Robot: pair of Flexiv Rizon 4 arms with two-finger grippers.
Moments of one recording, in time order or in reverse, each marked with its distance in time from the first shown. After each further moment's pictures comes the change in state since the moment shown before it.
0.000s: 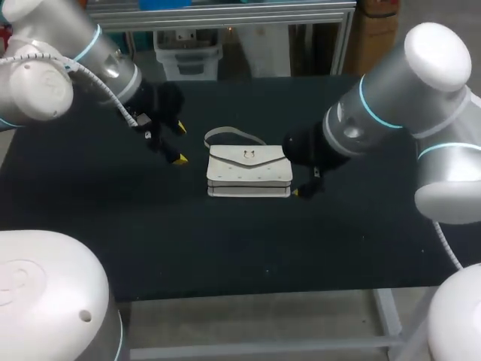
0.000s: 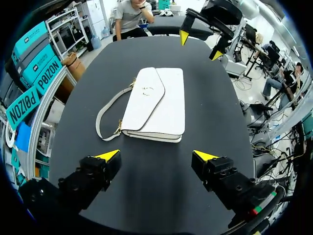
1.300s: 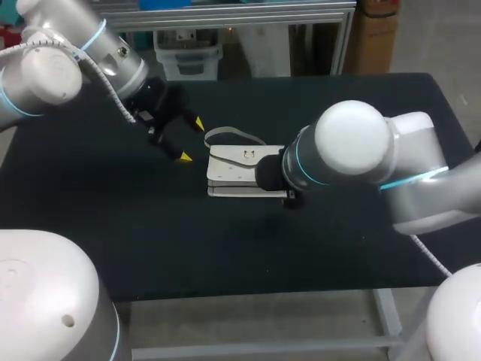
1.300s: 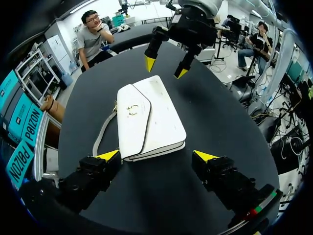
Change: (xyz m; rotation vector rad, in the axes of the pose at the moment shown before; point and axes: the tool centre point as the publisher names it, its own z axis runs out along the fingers) left arm -0.013 -0.020 0.022 0.117 0.108 0.380; right arm -0.007 0.004 0.053 0.217 -0.226 -0.140
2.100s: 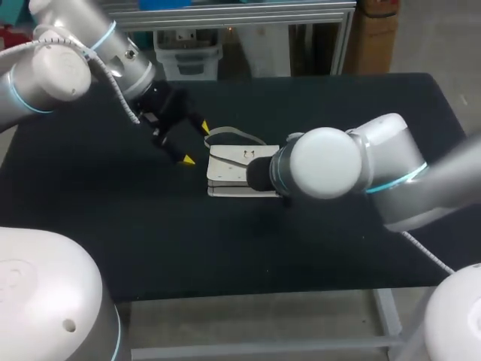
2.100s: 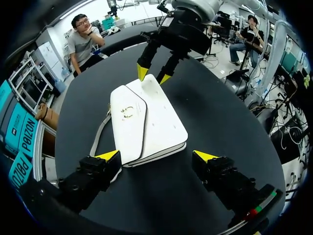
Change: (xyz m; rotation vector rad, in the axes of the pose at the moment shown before) left arm -0.004 -0.001 0.016 0.000 0.047 0.072; right arm -0.018 0.006 0.024 0.054 -0.105 -0.010
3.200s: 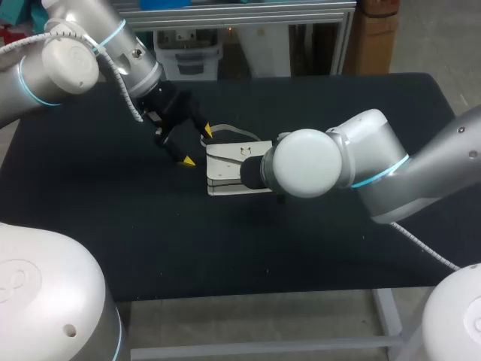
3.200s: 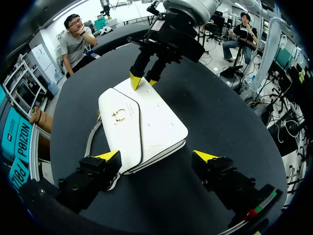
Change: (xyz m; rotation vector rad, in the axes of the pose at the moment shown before) left arm -0.003 0.006 0.010 -0.007 0.057 0.040; right arm -0.007 0.007 0.028 0.027 -0.010 -0.025
